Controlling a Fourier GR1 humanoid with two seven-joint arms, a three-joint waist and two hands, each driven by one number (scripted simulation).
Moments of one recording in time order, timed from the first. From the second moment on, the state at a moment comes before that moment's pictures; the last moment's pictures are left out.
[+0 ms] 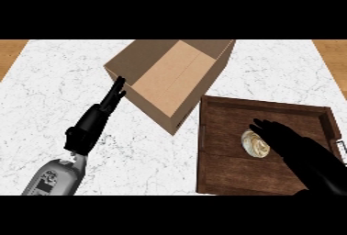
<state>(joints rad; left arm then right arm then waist) -0.23 0.30 -0.30 -1.55 0.08 0.05 0.07 -0.01 -0.67 0.36 -2.00 0.55 0.36 0.29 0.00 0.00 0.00</state>
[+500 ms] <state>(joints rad) -0.21 0.26 -0.25 -1.54 0.03 0.00 0.03 -0.02 -0.56 0.34 -1.87 0.69 0.33 0.17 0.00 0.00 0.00</state>
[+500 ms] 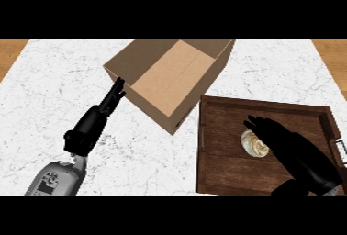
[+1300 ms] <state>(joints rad) -0.19 0.19 -0.19 -1.56 -0.03 -0.07 0.06 -0.05 -0.46 0.29 -1.77 0.82 0.42 0.10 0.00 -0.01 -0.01</state>
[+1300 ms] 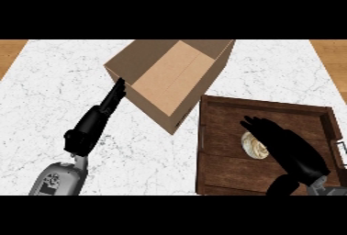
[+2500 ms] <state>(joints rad) -0.20 0.13 -0.16 -1.56 -0.09 -0.10 0.07 -0.14 -0.39 0.28 -1.53 1.03 0.32 -0.03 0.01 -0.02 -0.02</state>
